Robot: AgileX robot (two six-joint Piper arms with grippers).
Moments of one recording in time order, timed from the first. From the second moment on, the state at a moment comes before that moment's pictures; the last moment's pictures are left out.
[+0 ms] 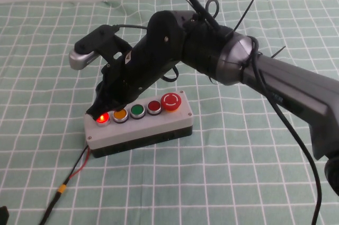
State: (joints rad) right arm 0.79 2.22 -2.09 0.42 0.91 -0.40; left arm -0.11 -0.01 0.03 0.02 0.39 0.03
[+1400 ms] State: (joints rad) right arm 0.80 2.34 -2.28 0.33 1.04 -0.38; left arm -0.11 -0.01 0.03 0.02 0.39 0.03
